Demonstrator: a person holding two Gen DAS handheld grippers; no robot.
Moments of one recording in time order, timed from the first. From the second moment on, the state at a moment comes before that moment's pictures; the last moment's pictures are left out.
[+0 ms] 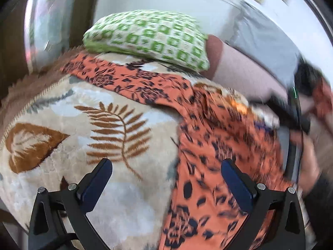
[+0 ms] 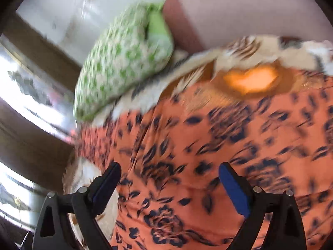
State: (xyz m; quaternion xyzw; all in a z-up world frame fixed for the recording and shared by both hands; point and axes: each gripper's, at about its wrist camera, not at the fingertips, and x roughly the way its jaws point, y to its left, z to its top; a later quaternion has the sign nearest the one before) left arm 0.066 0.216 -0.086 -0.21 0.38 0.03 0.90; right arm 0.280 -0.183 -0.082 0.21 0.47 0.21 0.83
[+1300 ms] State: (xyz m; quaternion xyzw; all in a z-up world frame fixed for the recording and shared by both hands) left arm 0.283 0.487 -0.160 -0.48 0.33 0.17 0.79; right arm 0.298 -0.228 -0.140 0.27 0.53 0.21 0.78
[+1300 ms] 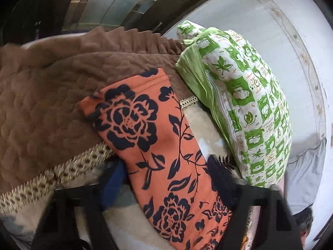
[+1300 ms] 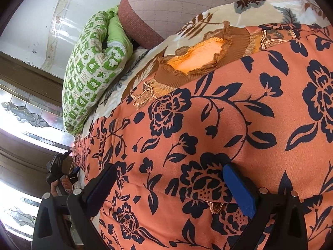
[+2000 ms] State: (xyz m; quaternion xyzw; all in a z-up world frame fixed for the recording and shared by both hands) left arm 0.306 -0.066 0.045 -0.06 0.30 -0.22 0.93; right arm 0.186 -0.393 -0.087 0.39 0.42 0.18 0.80
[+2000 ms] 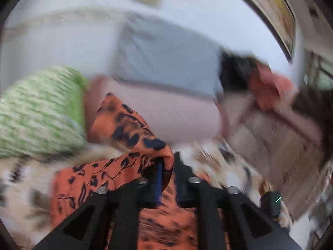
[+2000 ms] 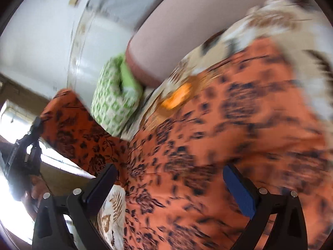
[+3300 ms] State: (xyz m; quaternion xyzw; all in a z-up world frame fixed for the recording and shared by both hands) left arm 0.360 0.153 -0.166 -0.15 0.51 0.06 0.85; right arm 0.262 -0.411 -0.151 0.41 0.49 0.09 0.76
